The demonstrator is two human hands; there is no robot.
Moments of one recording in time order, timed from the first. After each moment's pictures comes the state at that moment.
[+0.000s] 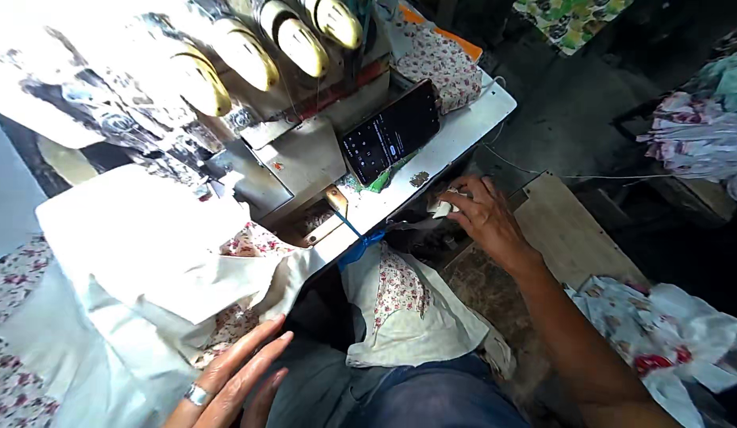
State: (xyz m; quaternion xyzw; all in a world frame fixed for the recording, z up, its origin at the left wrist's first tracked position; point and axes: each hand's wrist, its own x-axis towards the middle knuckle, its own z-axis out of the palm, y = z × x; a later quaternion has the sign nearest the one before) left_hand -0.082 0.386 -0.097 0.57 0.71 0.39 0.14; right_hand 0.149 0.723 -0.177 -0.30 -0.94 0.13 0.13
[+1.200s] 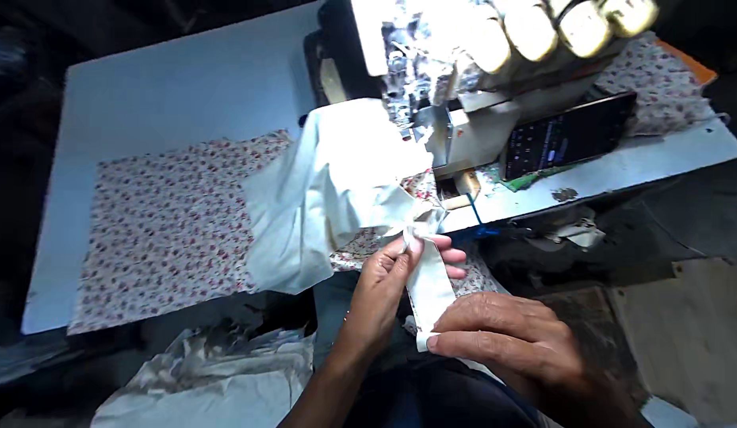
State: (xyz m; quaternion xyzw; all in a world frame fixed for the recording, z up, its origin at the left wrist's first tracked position) left_hand -0.047 0.440 -0.093 0.13 0.56 0.72 0.40; right_hand 0.081 0.577 -0.102 0.16 -0.82 0.48 0.26
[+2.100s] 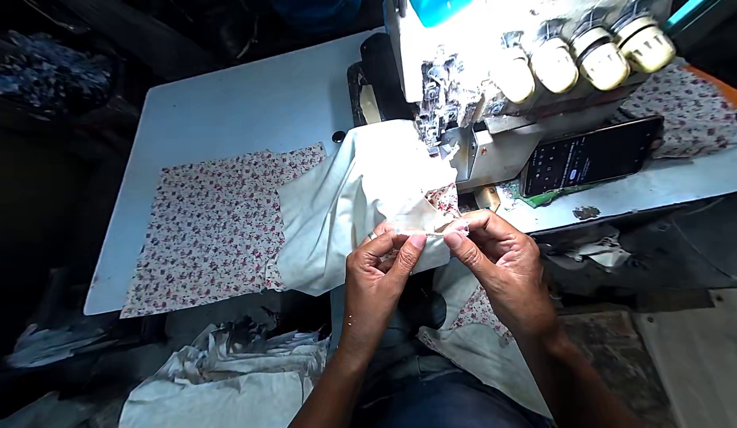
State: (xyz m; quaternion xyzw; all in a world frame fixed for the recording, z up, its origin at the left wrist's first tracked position) left_hand -0.064 0.434 -0.095 0.21 0.70 0.67 0.09; right_hand 0.012 0.574 -0.109 -0.11 -0.66 0.69 0.28
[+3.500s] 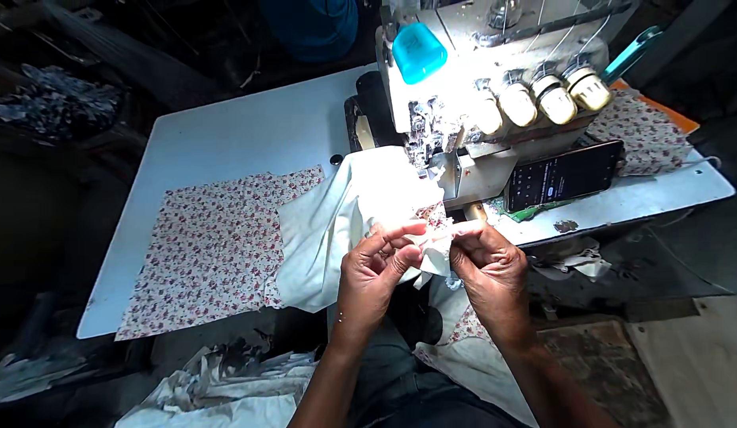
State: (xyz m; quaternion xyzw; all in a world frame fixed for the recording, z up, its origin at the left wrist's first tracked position) left_hand -0.080 0.438 -0.089 0.28 0.61 0.73 0.15; right_hand 0.001 0.565 -0.105 -0.08 -0.64 0.66 0.39
